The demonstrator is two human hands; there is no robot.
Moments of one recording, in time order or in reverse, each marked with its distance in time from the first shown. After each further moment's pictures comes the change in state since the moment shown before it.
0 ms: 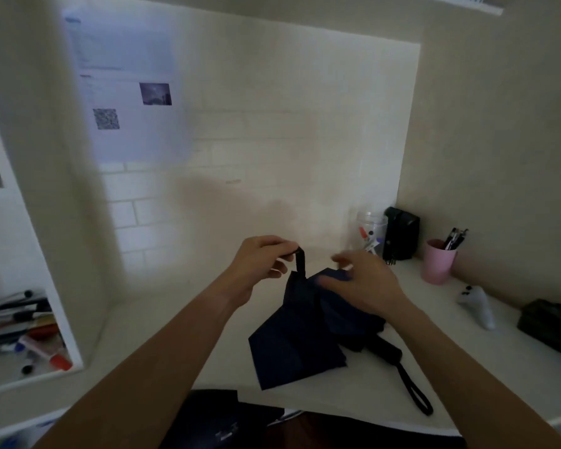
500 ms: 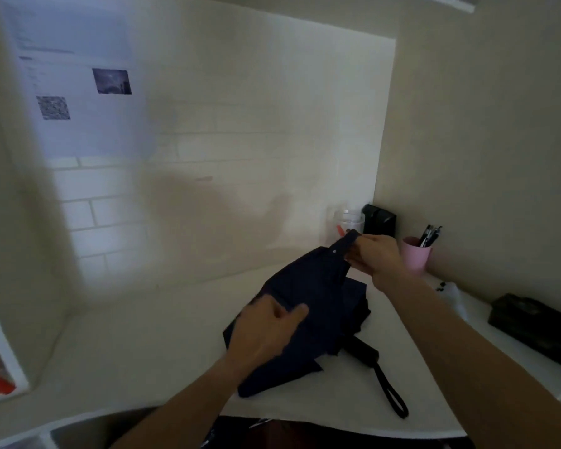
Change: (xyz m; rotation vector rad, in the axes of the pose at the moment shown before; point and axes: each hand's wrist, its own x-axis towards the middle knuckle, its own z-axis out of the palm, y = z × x) left_hand -0.027 -0.078 0.065 0.481 0.029 -0.035; right_hand 0.056 0.049 -0.023 1.121 0.211 0.549
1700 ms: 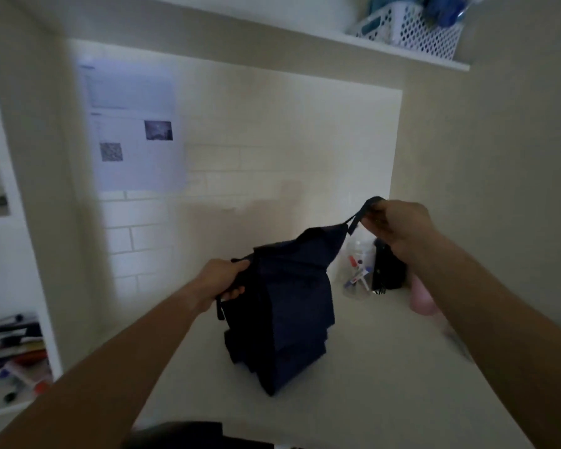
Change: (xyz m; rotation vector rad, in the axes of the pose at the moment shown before) left_hand 0.061 0.018 -0.128 -0.328 0.086 -0.175; right_hand -0.046 -0.126 0.008 0.226 0.007 -0.140
